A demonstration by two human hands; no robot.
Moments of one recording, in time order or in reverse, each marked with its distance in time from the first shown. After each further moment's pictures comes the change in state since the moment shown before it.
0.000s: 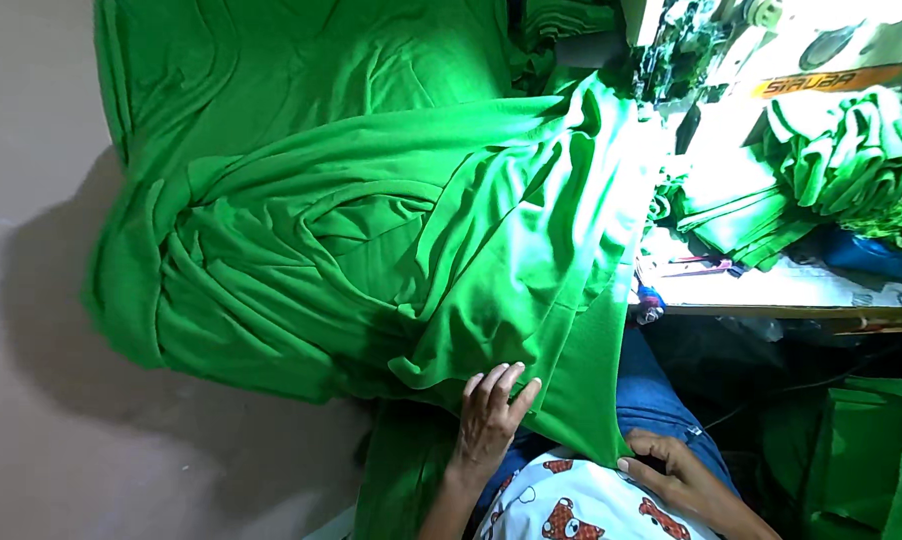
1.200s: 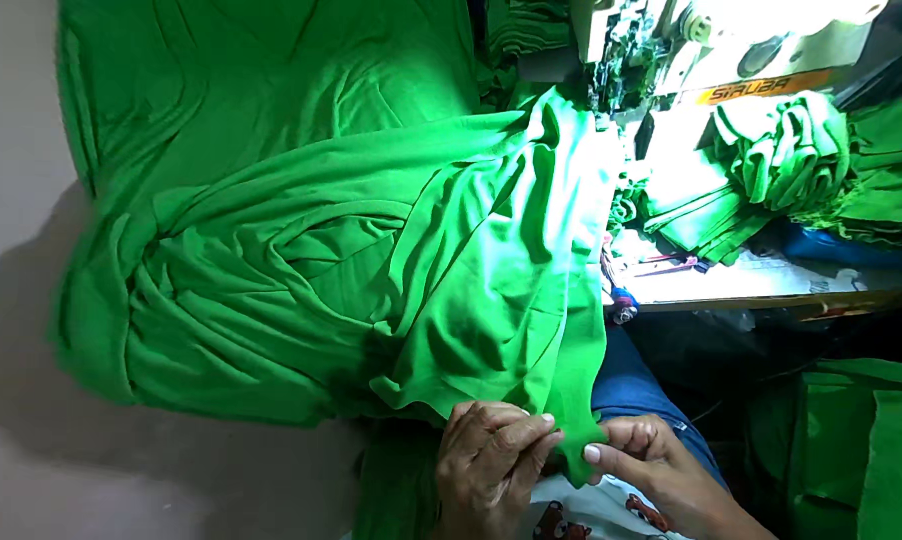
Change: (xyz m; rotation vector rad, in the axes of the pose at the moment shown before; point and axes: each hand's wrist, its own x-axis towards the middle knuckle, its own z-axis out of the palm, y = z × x) left_hand 0.060 0.042 -0.080 -0.571 0.229 -0.124; right_hand 0.024 -0.093 0.017 0.598 0.052 -0.062
